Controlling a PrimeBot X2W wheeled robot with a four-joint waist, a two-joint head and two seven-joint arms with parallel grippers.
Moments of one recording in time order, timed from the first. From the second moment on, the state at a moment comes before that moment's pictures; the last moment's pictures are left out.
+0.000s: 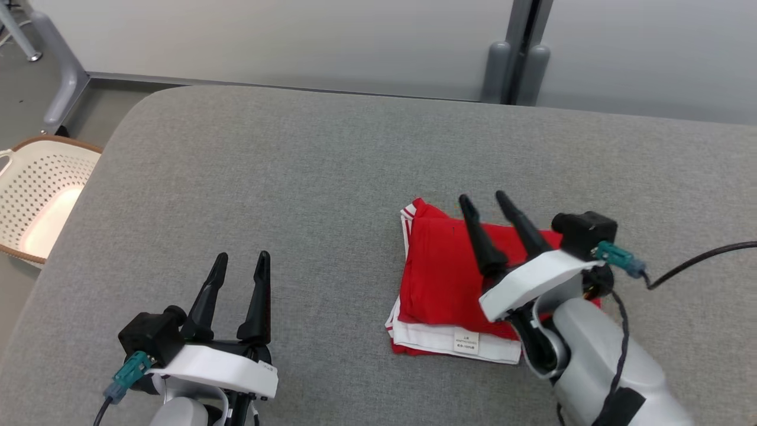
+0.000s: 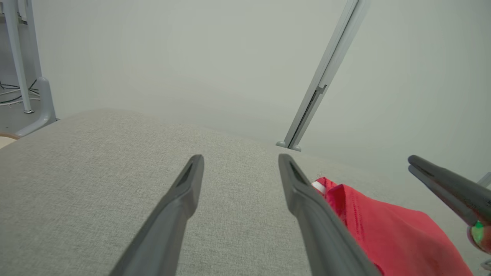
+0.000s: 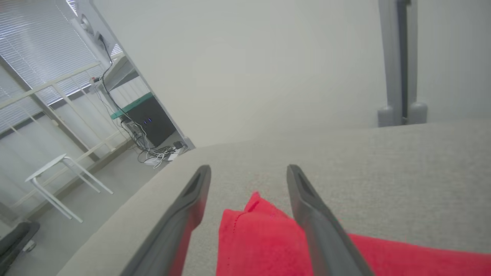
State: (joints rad) left arm -0.13 0.05 -0.15 0.28 -0.44 -0.11 -0.26; right arm -0.57 -0.05 0.58 0.72 0.71 0.13 -0.26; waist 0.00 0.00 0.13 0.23
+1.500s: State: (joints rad) left arm -0.07 0.05 -0.16 0.19 -0.39 -0.10 -0.26; right arm -0.09 -0.12 0.05 0.31 0.15 0.13 -0.26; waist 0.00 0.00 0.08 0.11
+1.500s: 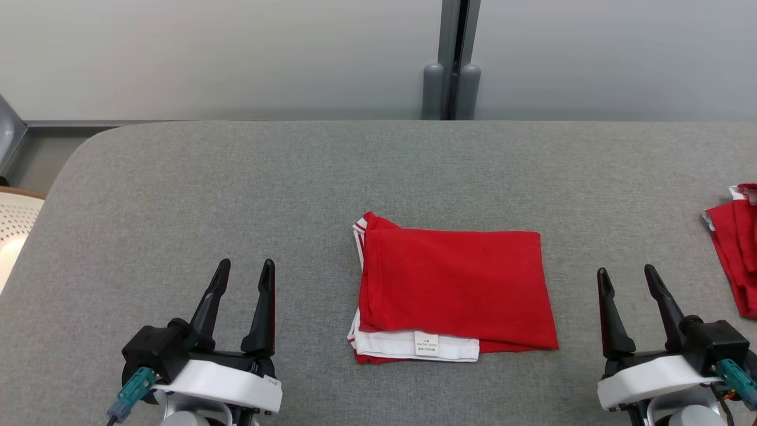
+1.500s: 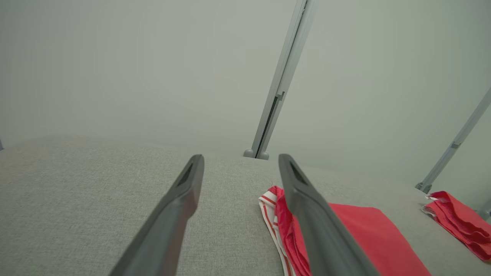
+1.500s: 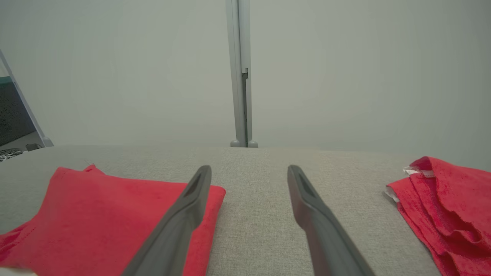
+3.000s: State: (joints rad) left arm -0.20 0.05 -0.22 0.15 -0.32 -0.11 -0.26; right arm -0.44 -0.44 0.33 0.43 0.05 0.13 -0.26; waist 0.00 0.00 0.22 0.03
